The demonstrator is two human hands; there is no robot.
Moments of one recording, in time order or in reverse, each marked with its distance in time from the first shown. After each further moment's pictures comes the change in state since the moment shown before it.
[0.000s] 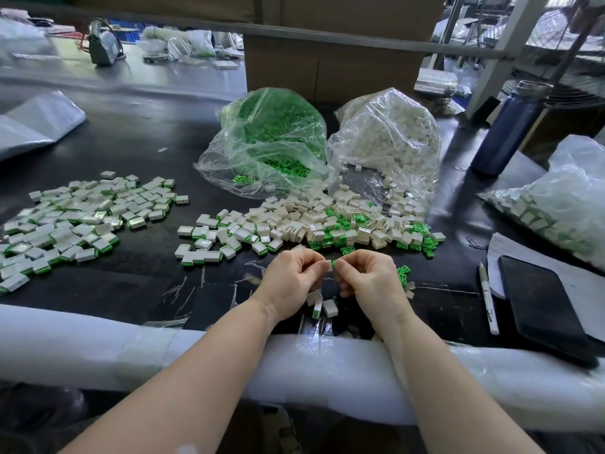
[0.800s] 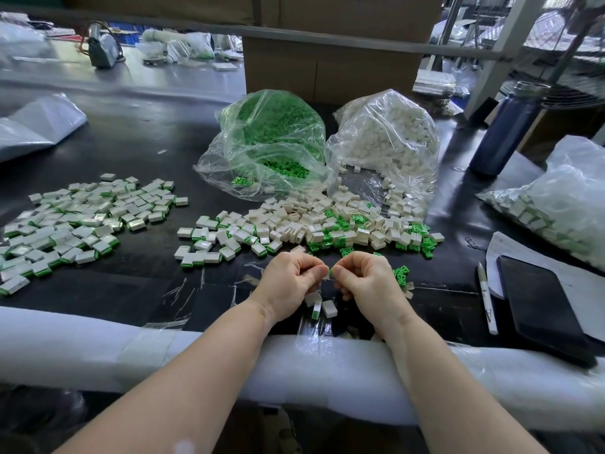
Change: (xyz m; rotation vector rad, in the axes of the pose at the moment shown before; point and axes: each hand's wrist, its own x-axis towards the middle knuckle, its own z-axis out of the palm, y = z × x) left_hand -0.003 0.002 -0.003 0.024 -0.008 0.012; right_hand 0.000 0.001 -0.004 -0.106 -0.063 -0.031
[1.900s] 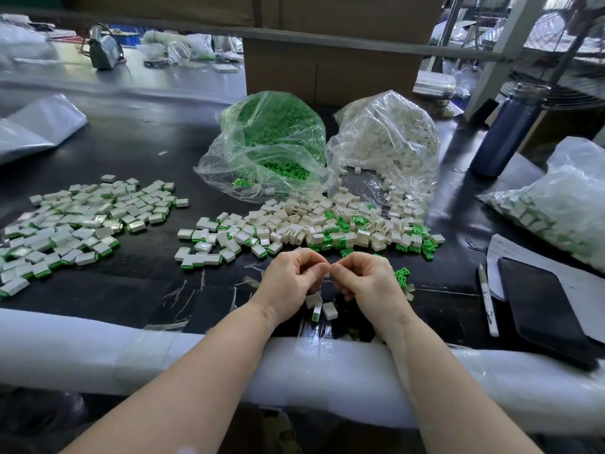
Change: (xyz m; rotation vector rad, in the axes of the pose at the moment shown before) left_hand 0.000 0.001 0.001 -0.124 0.000 0.008; right_hand 0.002 0.003 0.000 0.084 -0.015 -0.022
